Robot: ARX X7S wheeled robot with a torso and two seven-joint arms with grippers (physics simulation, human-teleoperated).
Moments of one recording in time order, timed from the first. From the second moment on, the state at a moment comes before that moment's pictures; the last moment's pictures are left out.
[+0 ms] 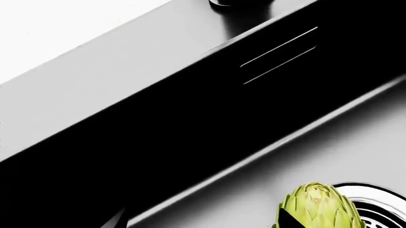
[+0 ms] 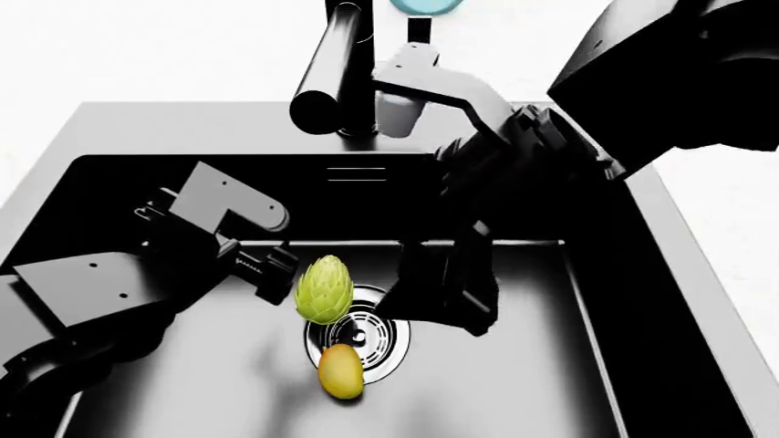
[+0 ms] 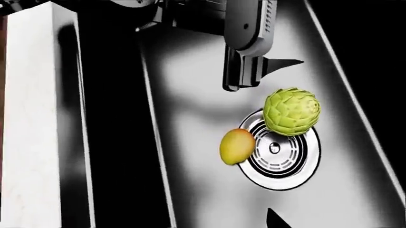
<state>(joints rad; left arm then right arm) -0.98 -0.74 0.71 0.20 -0.96 -0.96 -0.31 1.95 0.44 -1.23 0.11 1.32 1.41 -0.72</state>
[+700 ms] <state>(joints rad) -0.98 -0.75 0.70 0.22 -0.98 -0.97 -0.32 1.71 0.33 -1.31 0.19 1.28 1.24 -0.76</state>
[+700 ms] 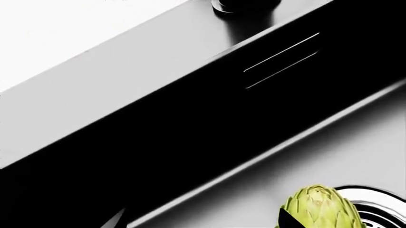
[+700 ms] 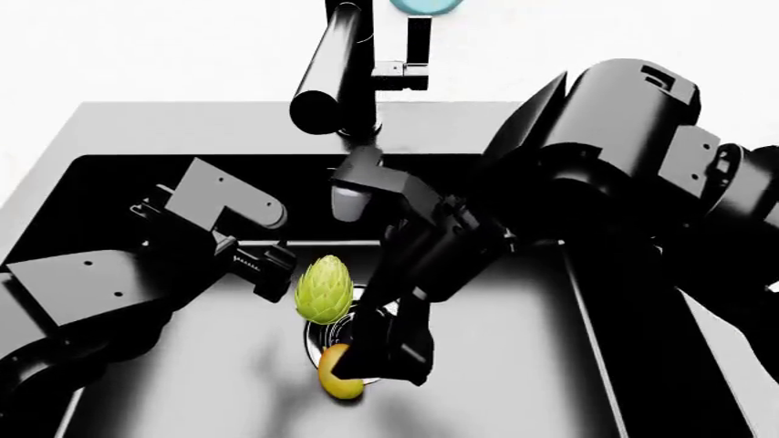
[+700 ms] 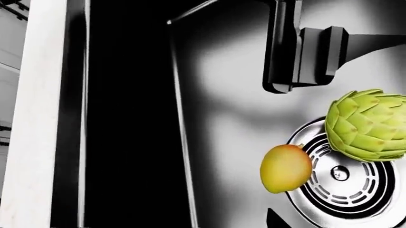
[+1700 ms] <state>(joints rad) -0.98 -0.75 0.71 0.20 -0.97 -0.96 -0.32 1.55 0.11 -1.43 0.54 1.11 1.09 -0.75</state>
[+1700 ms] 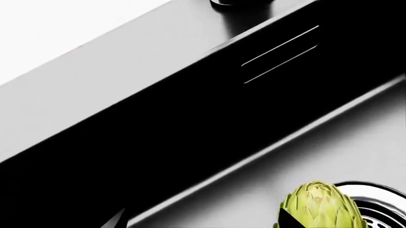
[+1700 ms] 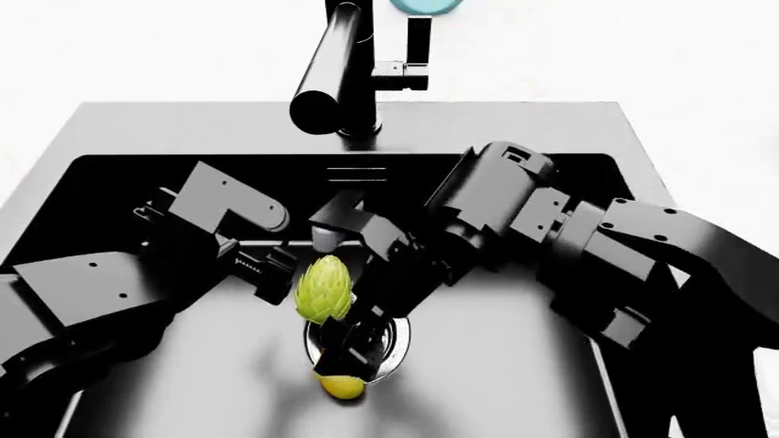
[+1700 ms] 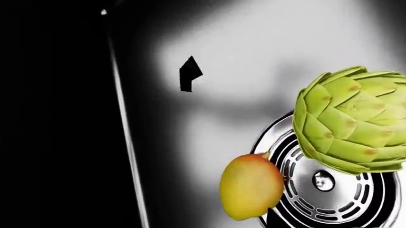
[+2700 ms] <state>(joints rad) -0.98 -0.76 0.72 0.20 -0.97 -0.96 -0.32 1.46 0.00 -1.53 0.83 1.11 1.06 -0.76</state>
